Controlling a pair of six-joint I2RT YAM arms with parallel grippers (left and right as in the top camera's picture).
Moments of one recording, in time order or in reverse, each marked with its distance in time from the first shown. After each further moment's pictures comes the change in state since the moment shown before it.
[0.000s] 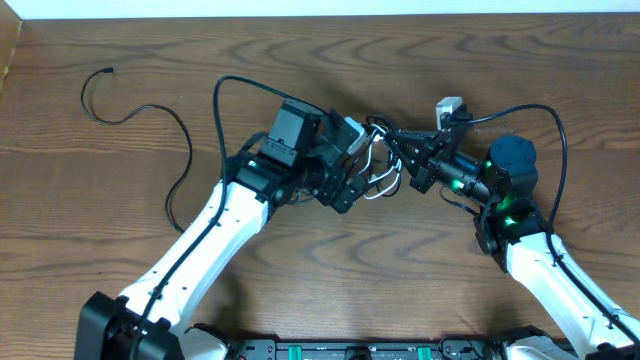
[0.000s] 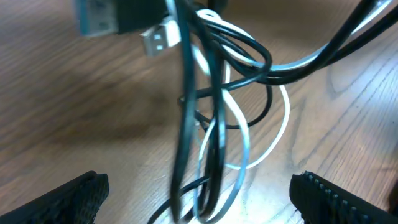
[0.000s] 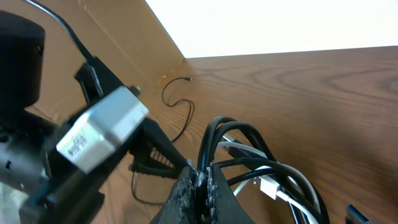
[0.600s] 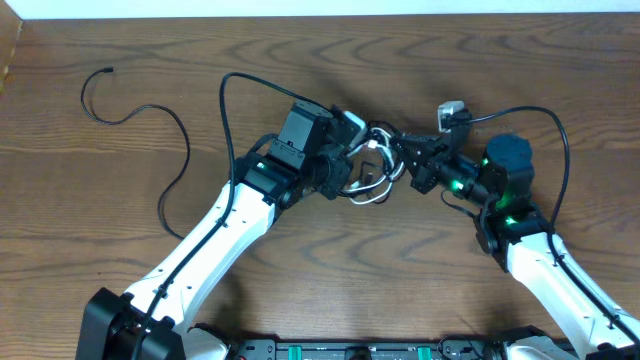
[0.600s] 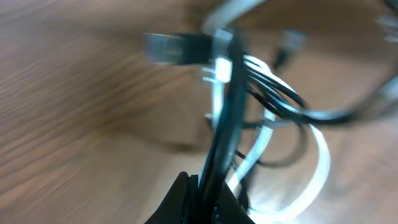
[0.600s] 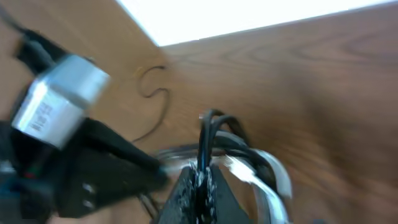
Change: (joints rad) left arm -0.029 0.007 0.000 0.047 -0.248 -0.098; right arm -0.015 0.000 0.000 -0.166 0.102 -0.009
